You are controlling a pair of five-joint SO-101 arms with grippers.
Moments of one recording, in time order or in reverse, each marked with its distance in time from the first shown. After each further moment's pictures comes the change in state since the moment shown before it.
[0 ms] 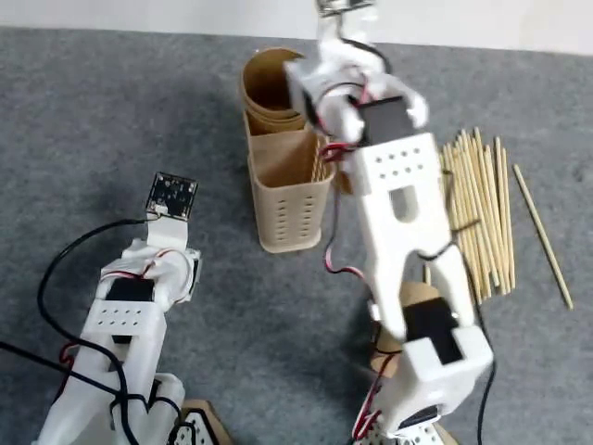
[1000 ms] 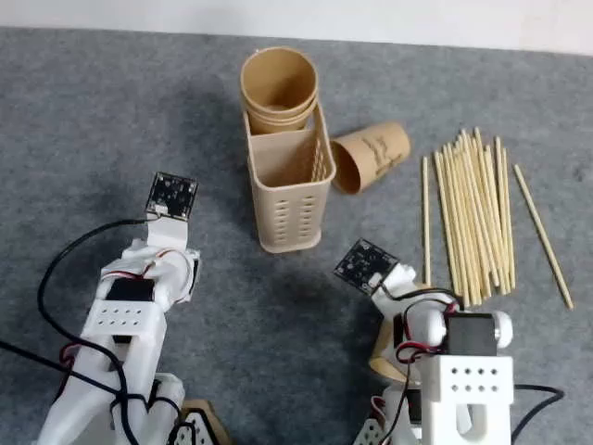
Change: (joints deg) left arm 0.0 0.0 0.0 0.0 0.0; right arm 14.7 -74.9 93.5 21.5 48.9
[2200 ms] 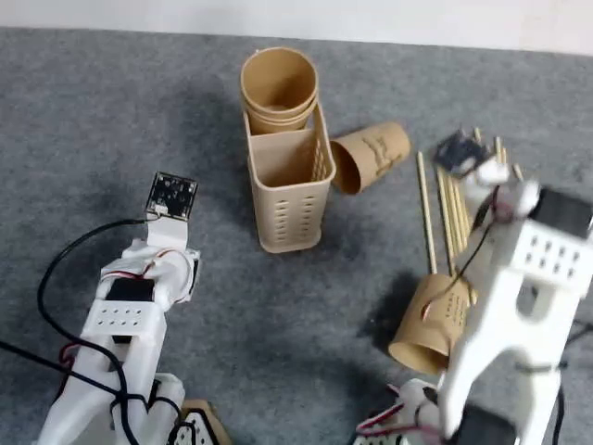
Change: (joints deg) left arm 0.0 0.0 0.0 0.0 0.0; right arm 19.8 35.8 -42.1 9.3 8.0
